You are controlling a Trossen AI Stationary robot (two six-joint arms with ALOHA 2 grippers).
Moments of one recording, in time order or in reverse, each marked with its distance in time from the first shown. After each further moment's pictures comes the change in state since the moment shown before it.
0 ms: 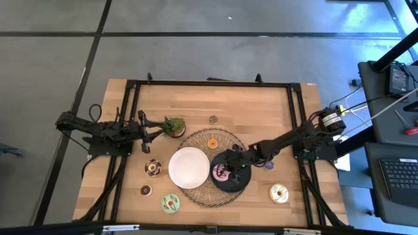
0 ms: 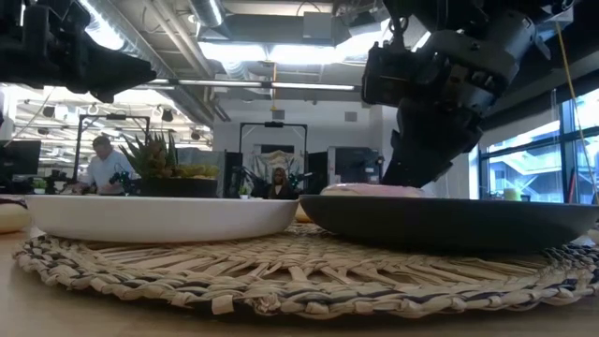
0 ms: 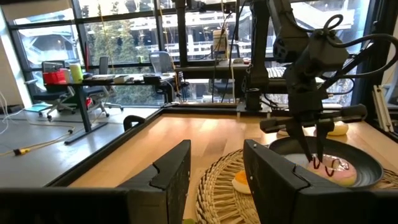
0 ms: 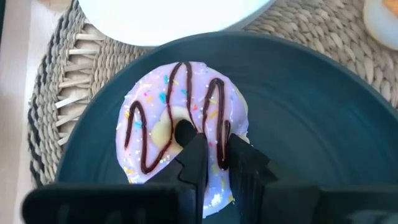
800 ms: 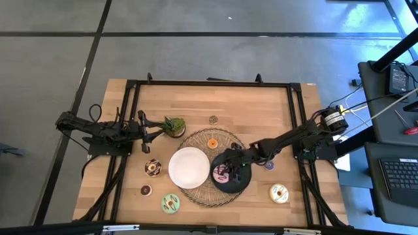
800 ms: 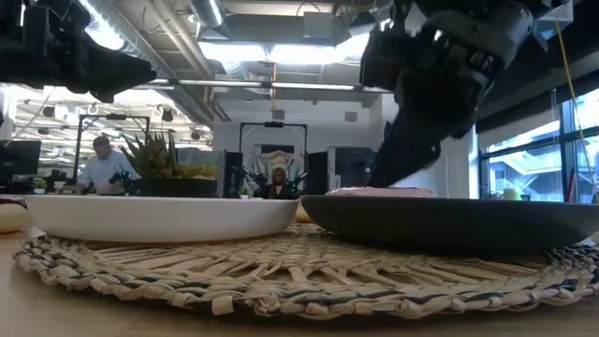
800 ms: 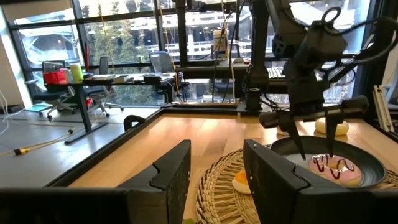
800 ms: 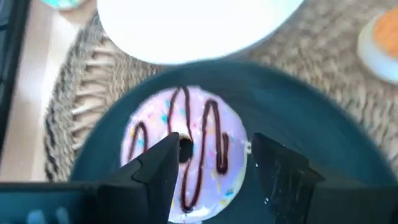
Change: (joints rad) left arm 0.000 0.000 0.000 0.000 -0.001 0.000; right arm -0.010 -0.050 0.000 0.005 0.008 -0.051
